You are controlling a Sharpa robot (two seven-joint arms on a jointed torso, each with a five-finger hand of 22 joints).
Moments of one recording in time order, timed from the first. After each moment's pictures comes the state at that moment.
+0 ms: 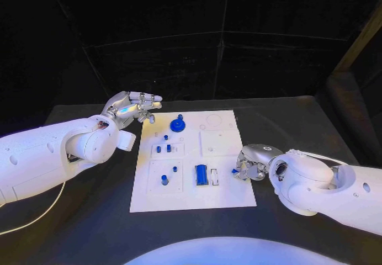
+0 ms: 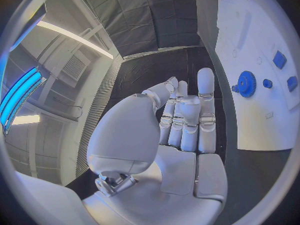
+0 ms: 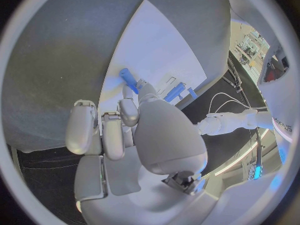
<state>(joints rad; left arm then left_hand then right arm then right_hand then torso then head) 1.25 -0.85 -0.12 1.46 -0.06 -0.25 0.34 1.34 -0.06 0.43 -0.10 0.05 1.04 0.16 0.15 0.10 1.09 0.08 0.37 0.19 1.28 0.00 1.18 0.78 0.17 1.18 0.10 0.65 0.83 1.03 -1.05 -0.09 1.93 -1.59 -0.22 -0.64 1.50 0.04 -0.09 0.15 0.44 1.07 0.07 0.20 0.34 1.37 0.00 1.10 1.23 1.47 -0.07 1.48 1.31 0.08 1.42 0.04 1.38 1.21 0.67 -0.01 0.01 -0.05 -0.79</state>
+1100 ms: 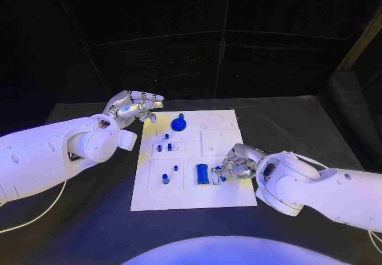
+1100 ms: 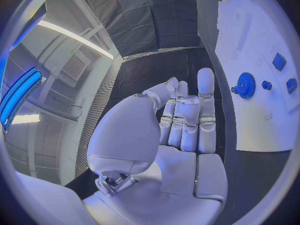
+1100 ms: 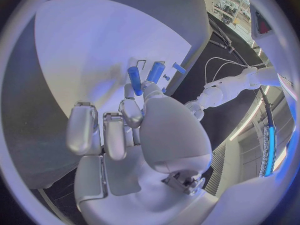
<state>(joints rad) 1.25 -0.85 -0.12 1.46 -0.06 -0.24 0.33 1.35 -0.06 0.43 -0.10 0.05 1.04 0.16 0.15 0.10 1.08 0.08 0.37 0.19 1.28 0.00 1.18 0.78 0.17 1.18 0.10 0.65 0.83 1.03 -0.95 -0.09 1.91 -1.28 -0.42 -0.62 1.39 -0.03 0.01 0.23 0.49 1.10 0.06 0.19 0.37 1.39 -0.02 1.12 1.25 1.47 -0.08 1.48 1.31 0.08 1.42 0.03 1.38 1.22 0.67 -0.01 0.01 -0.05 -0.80</state>
